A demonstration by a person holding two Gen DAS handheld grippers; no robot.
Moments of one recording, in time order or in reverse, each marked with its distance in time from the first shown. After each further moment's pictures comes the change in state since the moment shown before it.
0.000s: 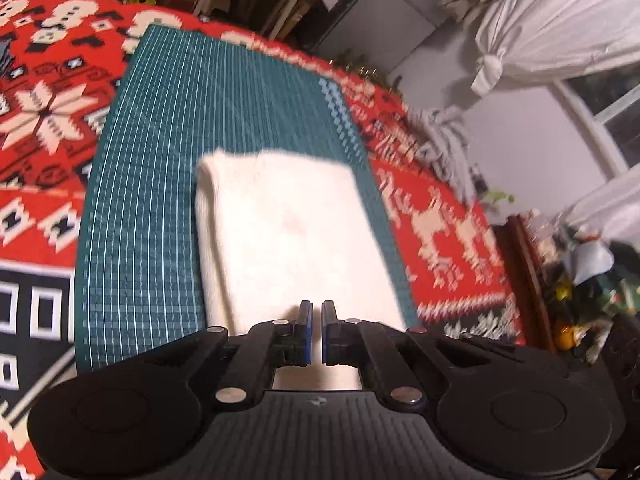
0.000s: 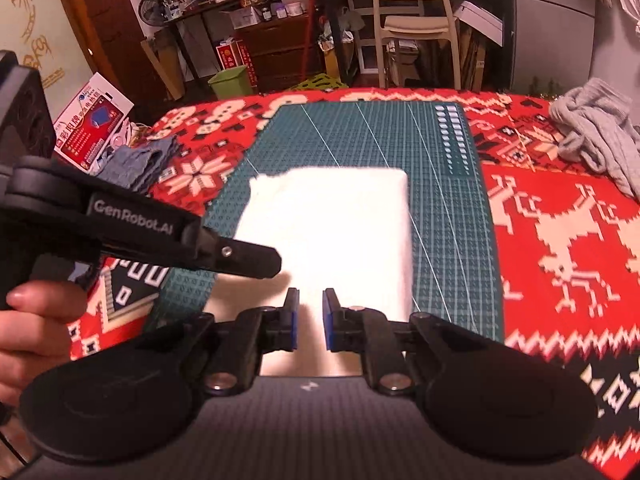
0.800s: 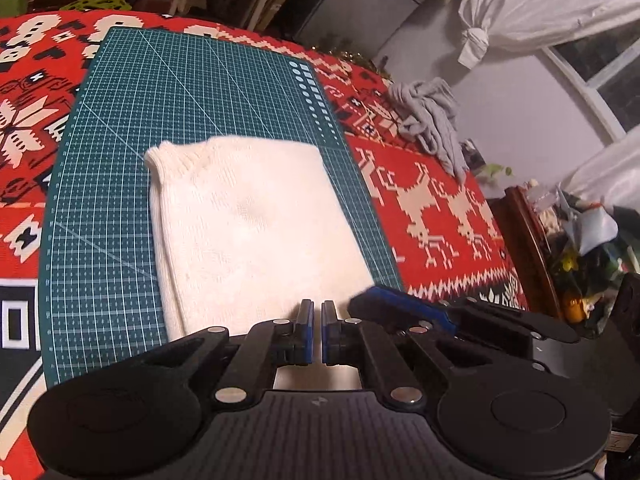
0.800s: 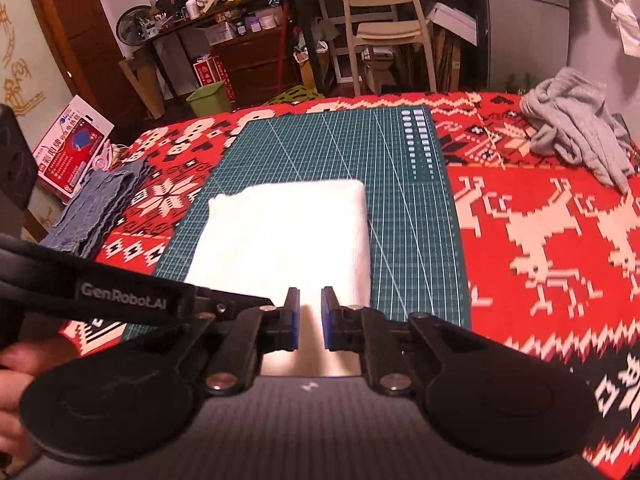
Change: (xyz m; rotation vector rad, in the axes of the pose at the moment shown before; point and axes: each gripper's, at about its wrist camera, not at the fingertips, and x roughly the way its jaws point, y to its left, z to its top) left arm 0.012 -0.024 -0.003 0.090 0.021 0.001; right arm -0.003 -0.028 0.002 0.053 -0.042 -0.027
